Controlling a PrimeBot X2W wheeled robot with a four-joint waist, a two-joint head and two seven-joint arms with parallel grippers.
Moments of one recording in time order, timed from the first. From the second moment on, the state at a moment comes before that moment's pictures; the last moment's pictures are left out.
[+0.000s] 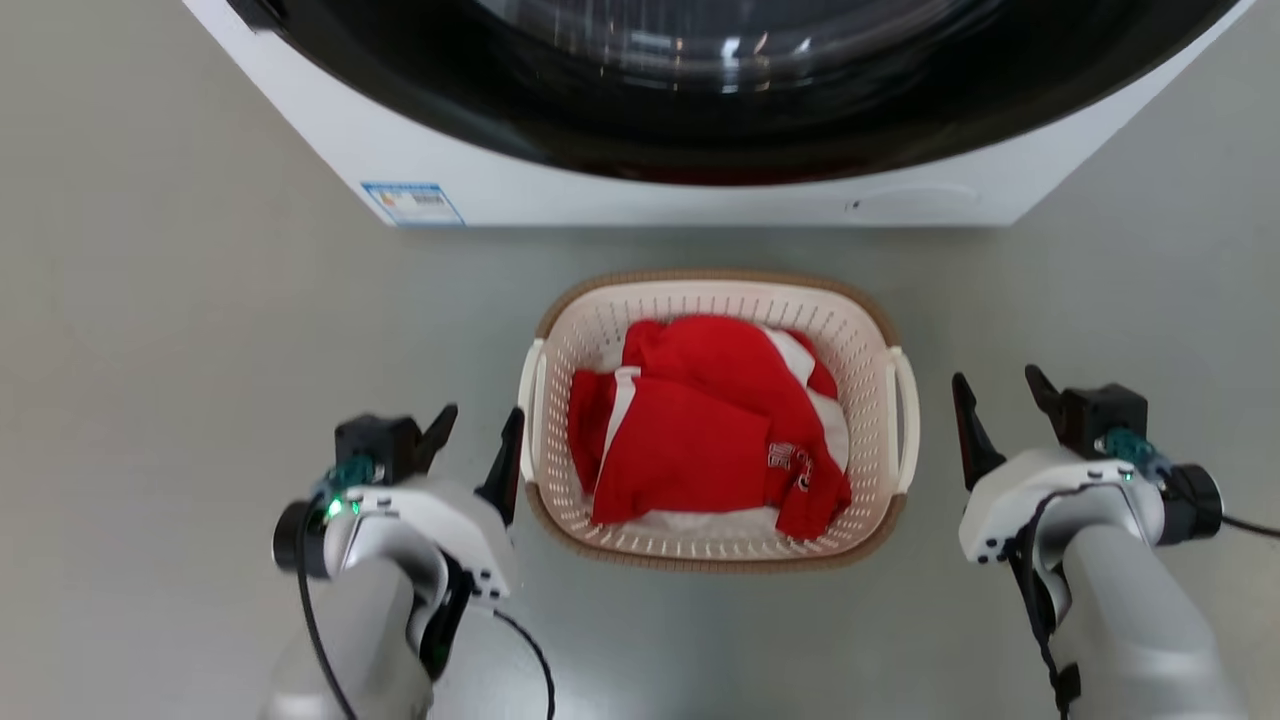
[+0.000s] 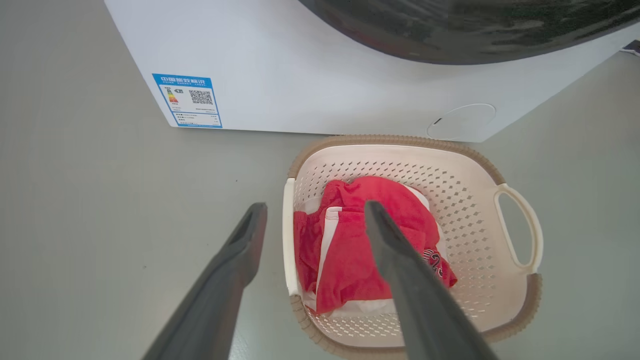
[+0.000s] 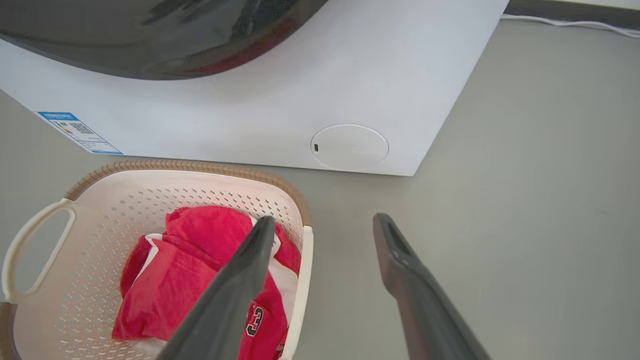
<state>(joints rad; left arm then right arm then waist) -0.50 0.03 -0.21 0.84 -0.32 -0.12 -0.26 -0.54 -0.06 -0.16 0.91 -0.11 0.12 -0.25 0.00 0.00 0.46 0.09</state>
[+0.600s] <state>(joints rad) -0.80 0.04 -0.37 1.12 -0.49 -0.12 -0.22 -0.75 -0.07 -0.20 1.11 -0.18 0.12 -0.25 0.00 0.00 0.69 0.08</state>
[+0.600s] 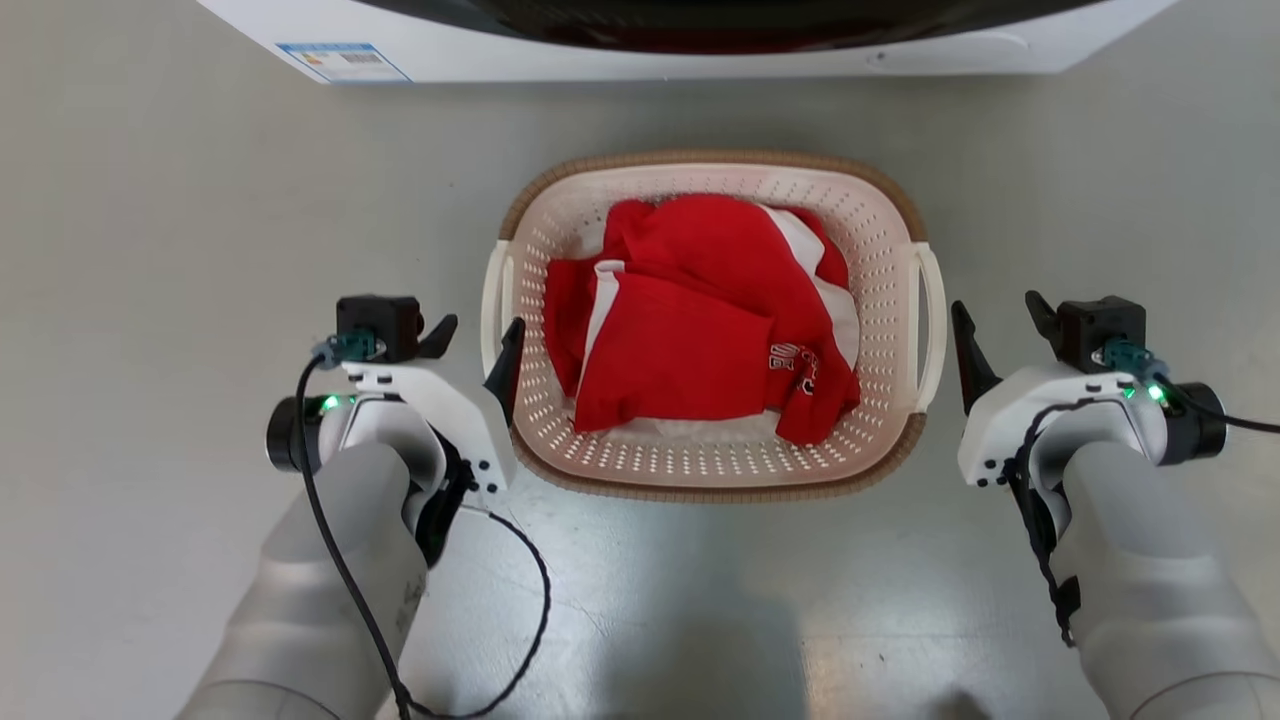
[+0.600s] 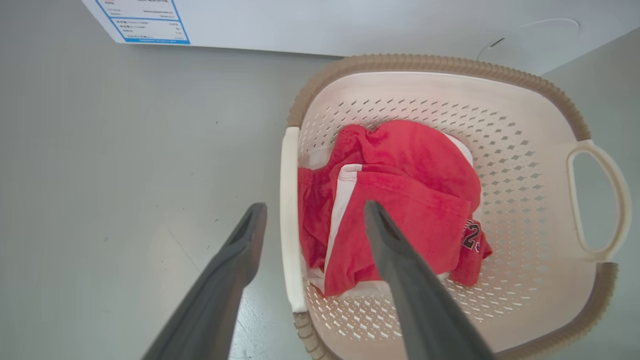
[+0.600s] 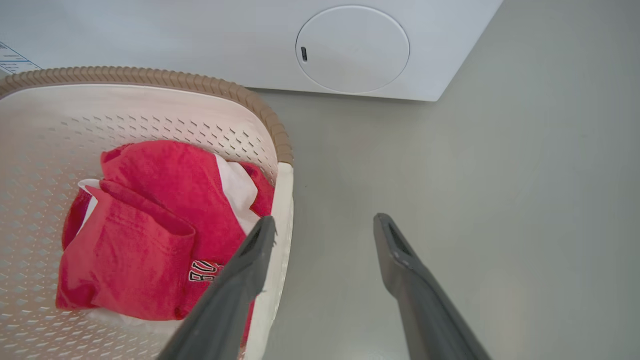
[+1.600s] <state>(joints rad) -0.99 0.05 -0.54 1.25 -0.55 -0.12 -0.18 -0.89 -0.07 -0.10 1.18 -0.10 0.13 -0.26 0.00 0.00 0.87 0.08</state>
